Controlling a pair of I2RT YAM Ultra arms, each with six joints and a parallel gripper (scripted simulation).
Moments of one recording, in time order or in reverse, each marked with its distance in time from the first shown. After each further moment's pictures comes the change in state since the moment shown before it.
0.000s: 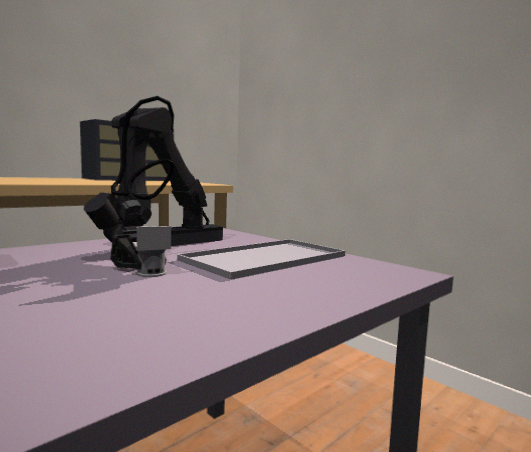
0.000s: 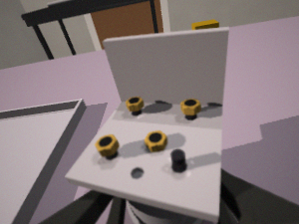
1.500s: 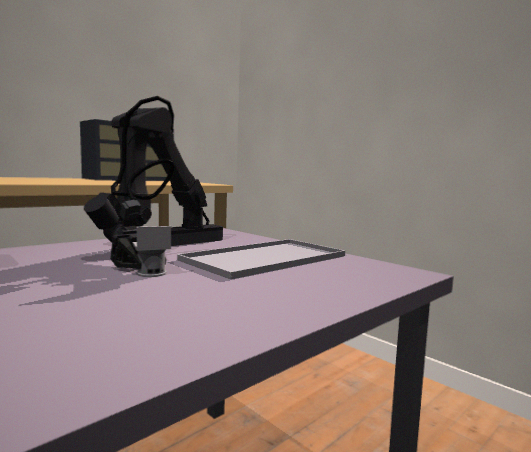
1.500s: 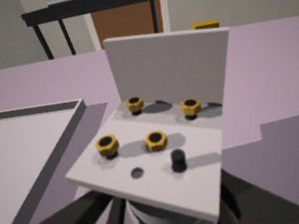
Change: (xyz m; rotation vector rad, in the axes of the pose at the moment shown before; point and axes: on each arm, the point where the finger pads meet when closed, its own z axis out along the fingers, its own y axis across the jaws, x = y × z) left arm 0.000 0.000 0.000 0.000 0.000 0.000; right arm -0.002 0.000 0.000 -0.001 -0.013 -0.002
